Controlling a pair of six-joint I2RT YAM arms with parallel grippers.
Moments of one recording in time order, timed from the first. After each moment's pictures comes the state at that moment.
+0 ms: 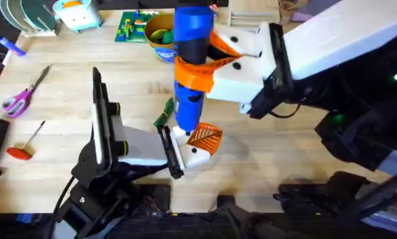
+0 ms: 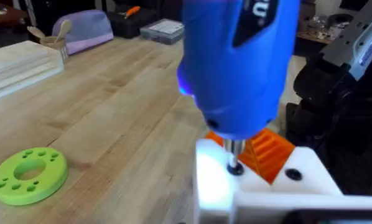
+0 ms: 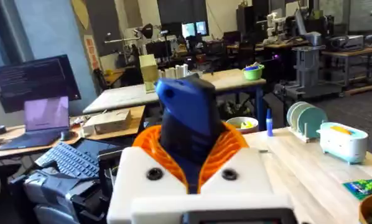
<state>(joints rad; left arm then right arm) -0.58 0.01 0.01 -0.05 0.63 -0.07 0.74 1.05 0.58 0.82 -0.65 0.33</state>
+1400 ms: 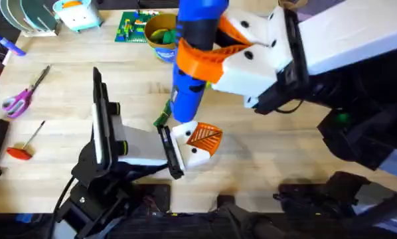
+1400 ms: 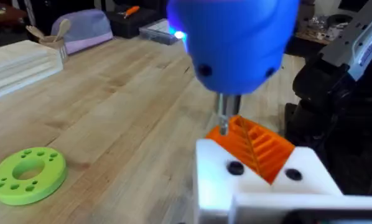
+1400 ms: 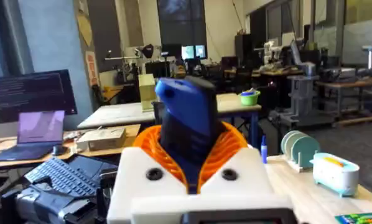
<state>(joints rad) -0.58 0.01 0.01 -0.05 0.64 -0.08 0.74 1.06 0.59 0.93 -0.63 0.33</state>
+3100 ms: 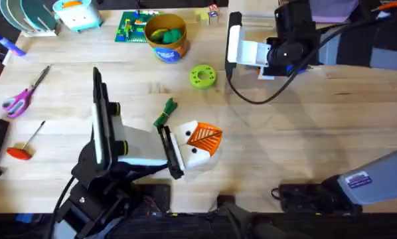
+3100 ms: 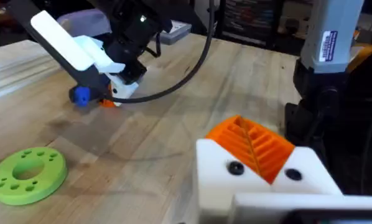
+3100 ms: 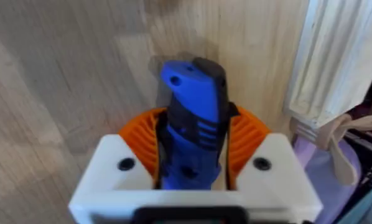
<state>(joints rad) -0.58 0.01 0.01 -0.05 0.64 -0.08 0.25 1.77 1.01 -0.21 0.11 -1.27</state>
